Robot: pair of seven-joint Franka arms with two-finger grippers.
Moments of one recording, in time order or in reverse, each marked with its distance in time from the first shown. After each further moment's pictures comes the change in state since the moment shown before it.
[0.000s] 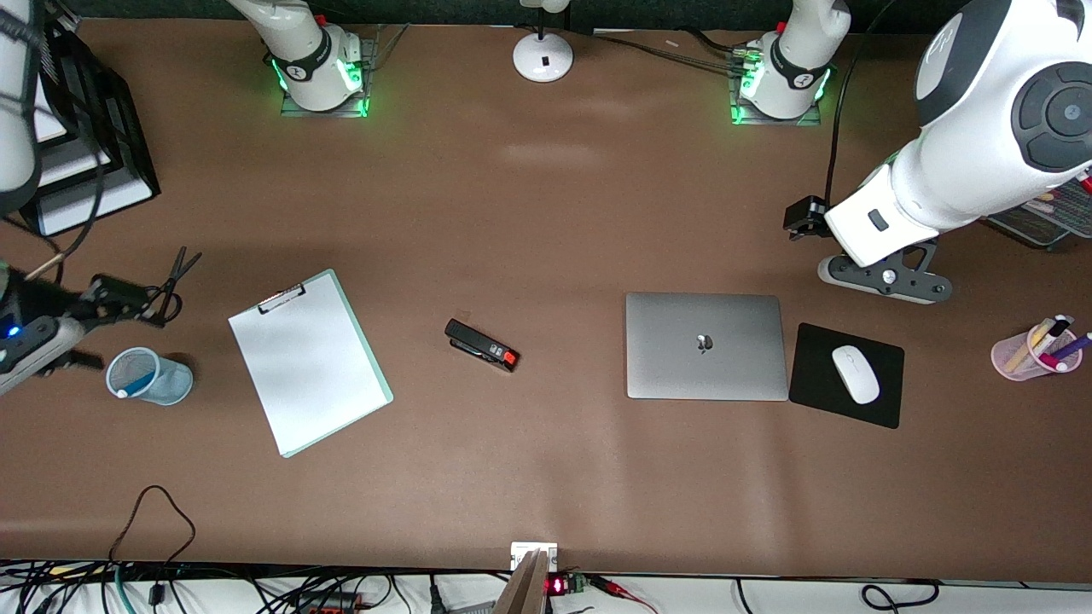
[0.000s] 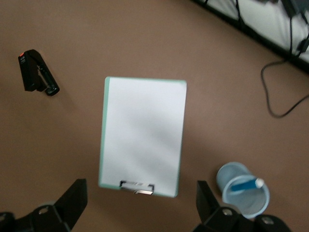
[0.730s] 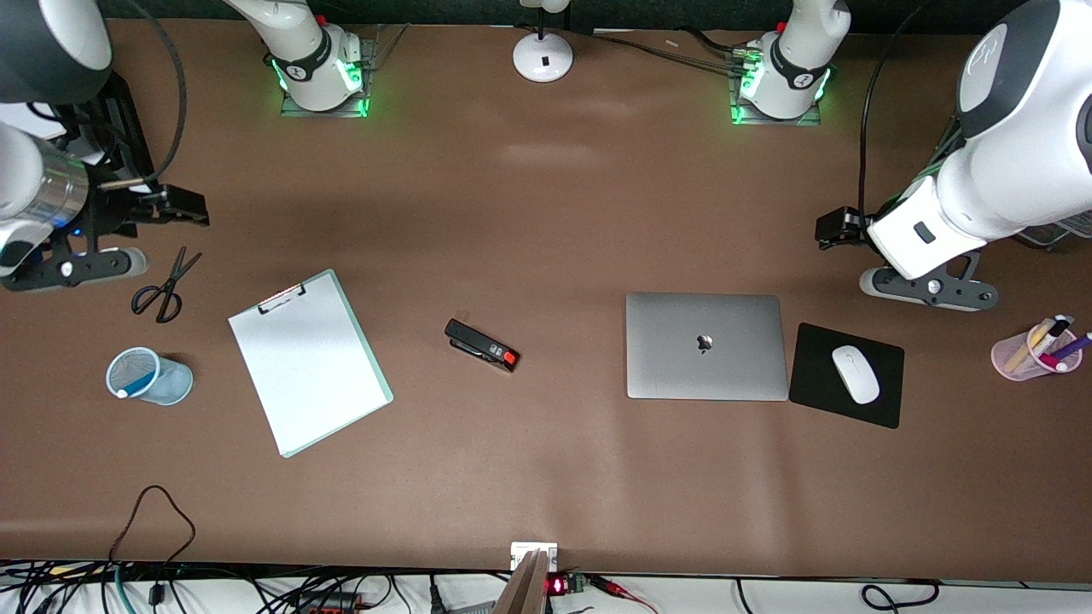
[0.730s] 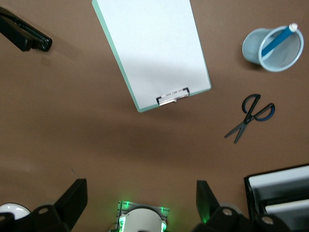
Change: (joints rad) left arm 0.057 0.001 0.010 0.000 0.001 0.002 0.004; right arm 0.140 -0.208 0.001 -0.141 -0.146 -0.315 0.544
